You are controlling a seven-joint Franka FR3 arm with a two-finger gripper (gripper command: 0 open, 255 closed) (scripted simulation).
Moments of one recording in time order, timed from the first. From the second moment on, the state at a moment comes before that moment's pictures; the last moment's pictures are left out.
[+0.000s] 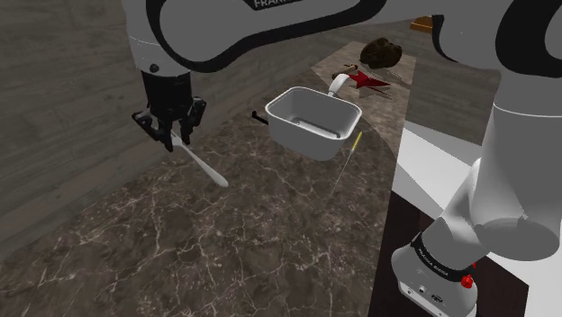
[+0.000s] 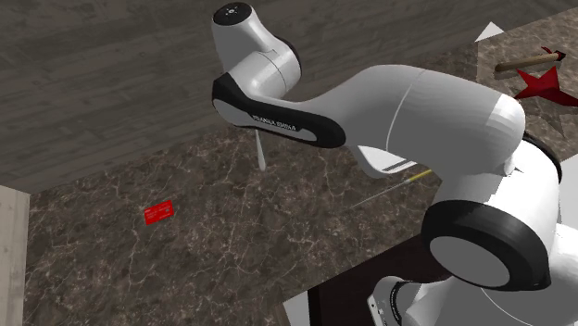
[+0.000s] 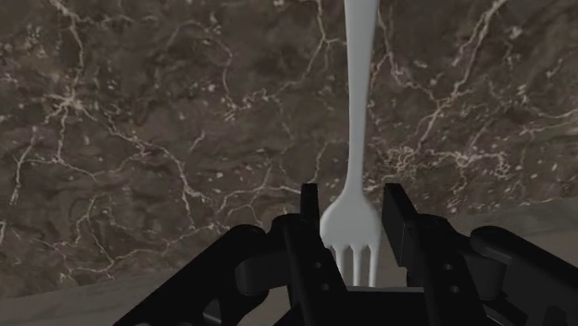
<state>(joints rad) 0.28 0.38 0.50 -1.54 -0.23 1.94 0.69</state>
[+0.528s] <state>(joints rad) 0.29 0.37 0.50 -1.45 -0.22 1.84 0.68</state>
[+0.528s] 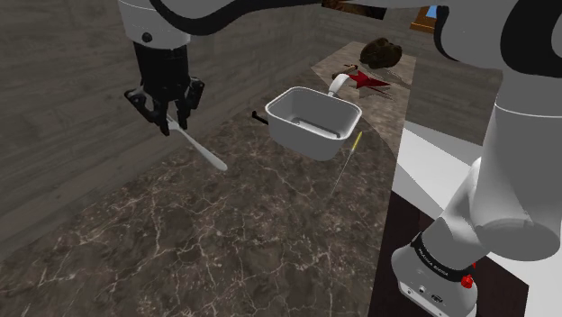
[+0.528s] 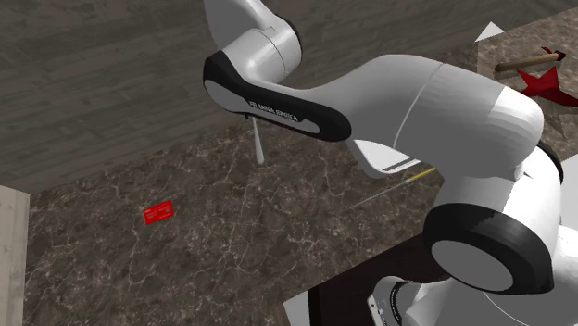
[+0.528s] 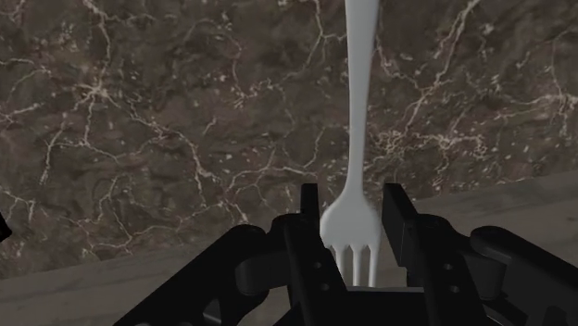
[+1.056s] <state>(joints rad) 0.31 0.38 0.50 -1.33 -0.22 1.73 0.67</state>
